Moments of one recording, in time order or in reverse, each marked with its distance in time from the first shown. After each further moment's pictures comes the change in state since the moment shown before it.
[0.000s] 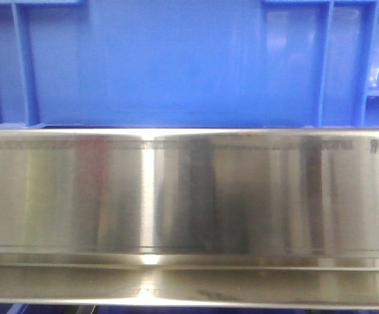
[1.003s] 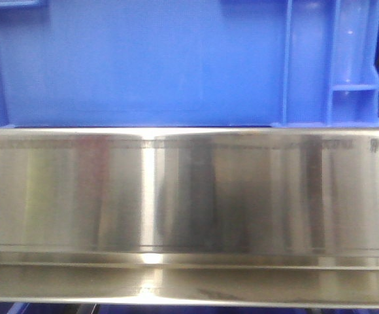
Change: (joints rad) left arm 0.009 -0.021 0.006 0.001 0.010 -0.001; right arm 0.000 -0.008 -0.007 0.004 0.023 -0.017
